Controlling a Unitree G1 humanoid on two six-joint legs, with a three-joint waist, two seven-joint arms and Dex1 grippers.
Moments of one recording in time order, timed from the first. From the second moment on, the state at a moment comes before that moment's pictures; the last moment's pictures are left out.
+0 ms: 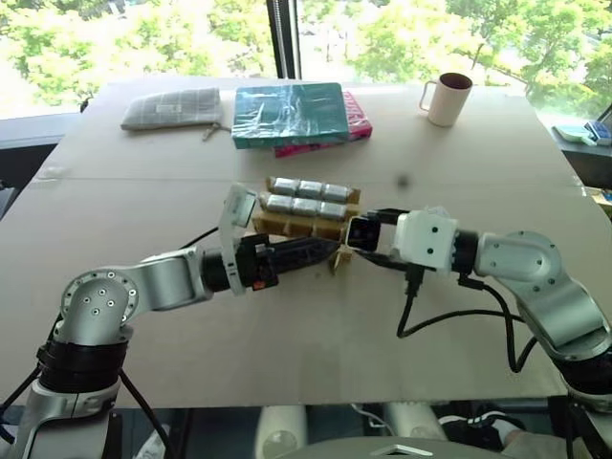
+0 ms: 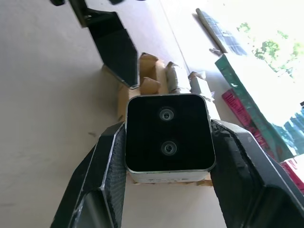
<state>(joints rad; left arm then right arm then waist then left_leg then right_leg) -0.32 0.79 0.08 -0.27 -1.77 1.09 -0.26 -0.44 -0.62 0.28 -0.57 0.12 0.38 0.81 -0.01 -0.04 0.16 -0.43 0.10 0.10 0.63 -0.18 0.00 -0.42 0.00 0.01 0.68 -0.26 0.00</state>
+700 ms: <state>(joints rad) -0.42 0.64 0.05 -0.18 -1.65 1.11 -0.28 -0.48 -0.56 0.31 -0.54 0.14 0.32 0.87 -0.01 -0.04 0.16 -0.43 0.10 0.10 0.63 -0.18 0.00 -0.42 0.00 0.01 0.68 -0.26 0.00</state>
